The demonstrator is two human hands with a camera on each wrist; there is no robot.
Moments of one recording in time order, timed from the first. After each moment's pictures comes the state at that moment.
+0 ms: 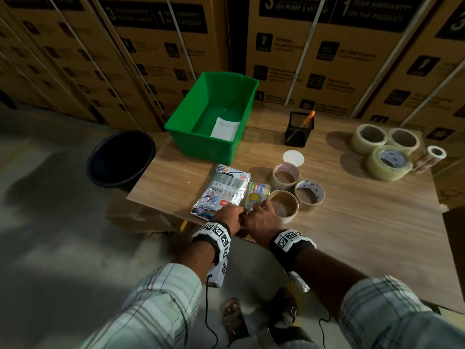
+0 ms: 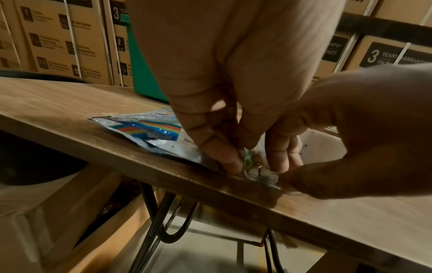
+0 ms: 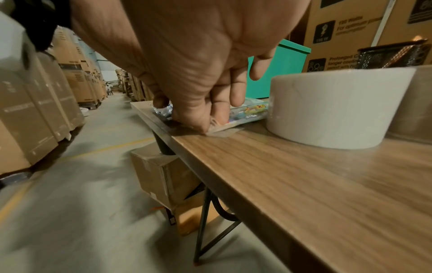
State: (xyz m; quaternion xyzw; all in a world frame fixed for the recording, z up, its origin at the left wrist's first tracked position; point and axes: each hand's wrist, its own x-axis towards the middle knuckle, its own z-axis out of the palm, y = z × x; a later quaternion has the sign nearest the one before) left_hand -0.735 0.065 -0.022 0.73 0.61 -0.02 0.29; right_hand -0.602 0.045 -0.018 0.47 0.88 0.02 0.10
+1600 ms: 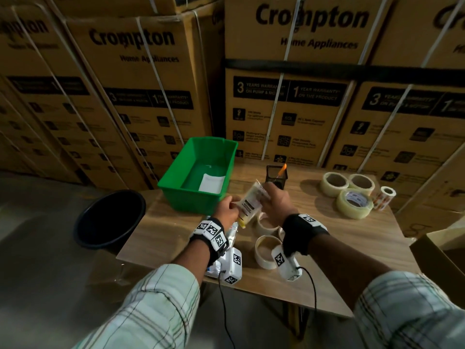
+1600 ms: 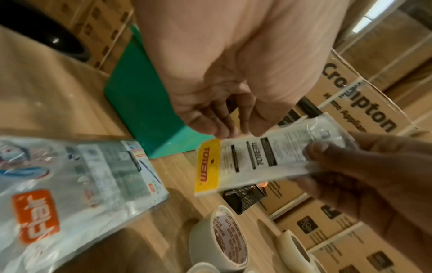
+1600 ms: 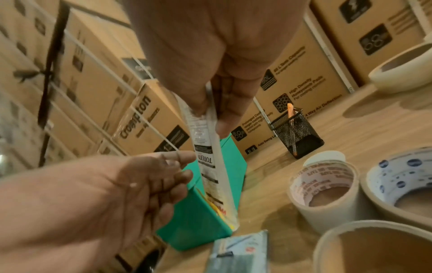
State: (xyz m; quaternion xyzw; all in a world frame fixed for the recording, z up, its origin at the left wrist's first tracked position) left_hand -0.708 0.146 0.076 0.56 0.60 0.30 0.49; right_hand -0.544 0.125 0.102 0.64 0.66 -0.24 -0.31
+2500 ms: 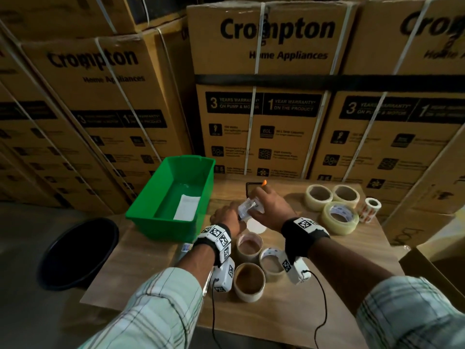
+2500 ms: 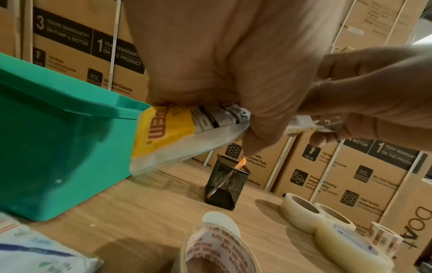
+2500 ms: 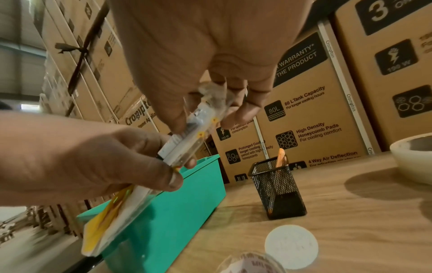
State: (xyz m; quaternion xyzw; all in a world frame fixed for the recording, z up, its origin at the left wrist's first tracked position) left_hand -0.623 0.200 0.084 0.74 0.64 0.08 0.20; right_hand -0.467 0.180 0.110 0.61 0.76 -0.11 -0.21
